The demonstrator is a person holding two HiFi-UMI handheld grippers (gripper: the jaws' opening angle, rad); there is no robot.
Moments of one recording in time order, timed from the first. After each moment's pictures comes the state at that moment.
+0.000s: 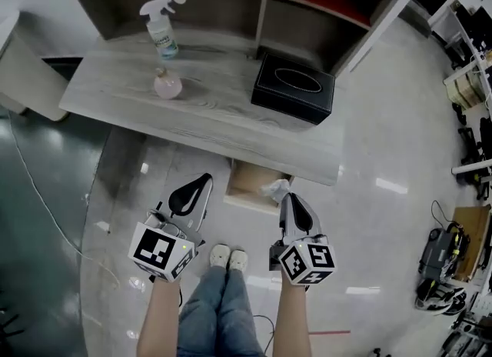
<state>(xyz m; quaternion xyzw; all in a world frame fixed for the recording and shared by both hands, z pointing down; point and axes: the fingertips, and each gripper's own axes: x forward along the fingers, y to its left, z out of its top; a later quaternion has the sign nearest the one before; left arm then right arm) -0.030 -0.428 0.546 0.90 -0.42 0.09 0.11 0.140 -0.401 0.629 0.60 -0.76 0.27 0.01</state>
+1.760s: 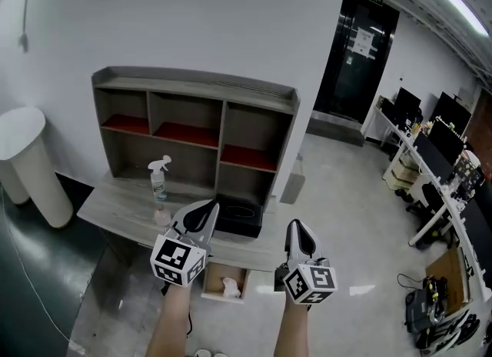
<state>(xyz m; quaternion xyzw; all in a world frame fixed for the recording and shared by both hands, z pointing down) 0.033 -0.416 0.241 0.91 -0.39 -0.06 -0.09 0.216 -0.372 0.264 0.64 -0.76 -0.02 -0.13</state>
